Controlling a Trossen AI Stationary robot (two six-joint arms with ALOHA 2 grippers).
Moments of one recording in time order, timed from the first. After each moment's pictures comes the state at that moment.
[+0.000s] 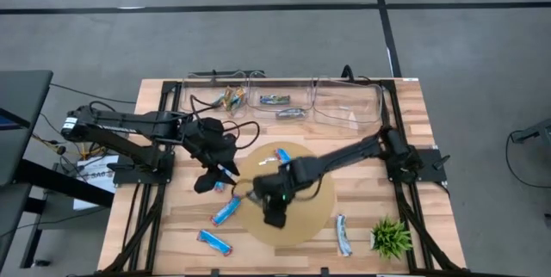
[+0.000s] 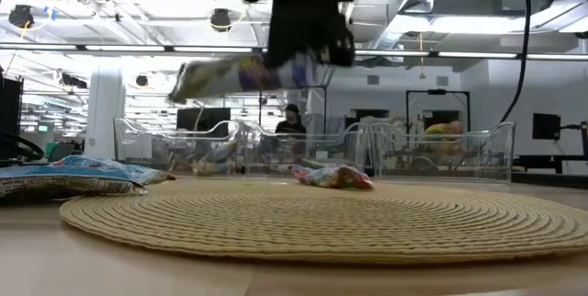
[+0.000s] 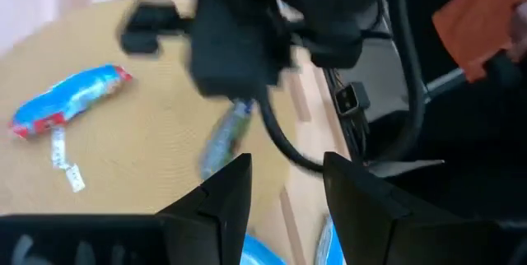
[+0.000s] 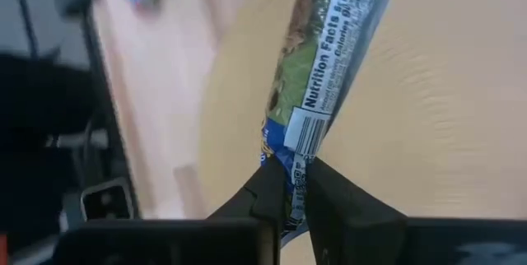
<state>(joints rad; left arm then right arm) -0.10 1.19 1.17 -0.71 0.37 -0.18 0.25 2.11 1.82 -0.86 -0.20 0.54</state>
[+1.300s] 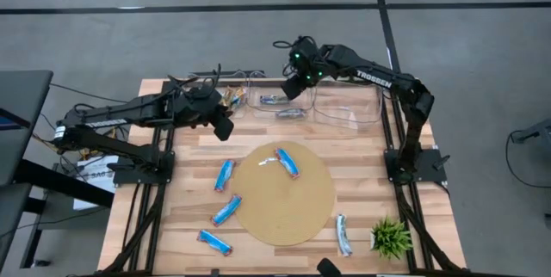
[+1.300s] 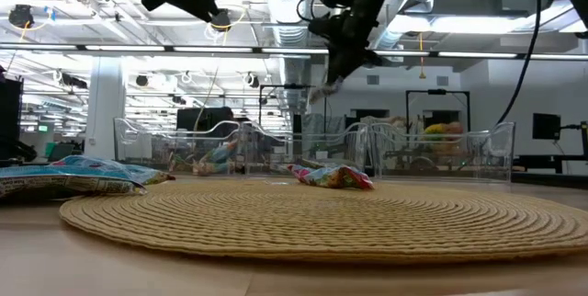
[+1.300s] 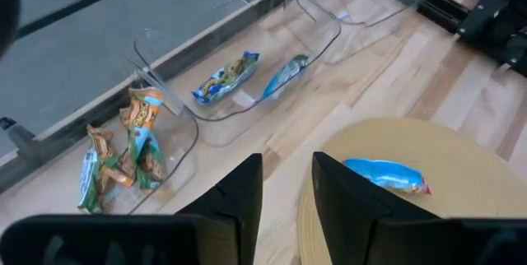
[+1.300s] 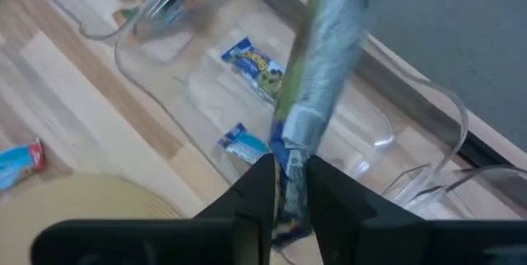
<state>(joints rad) 0.13 1.10 1.17 -0.80 -0.37 -0.51 -0.51 1.87 1.81 -1.00 0.00 0.27</state>
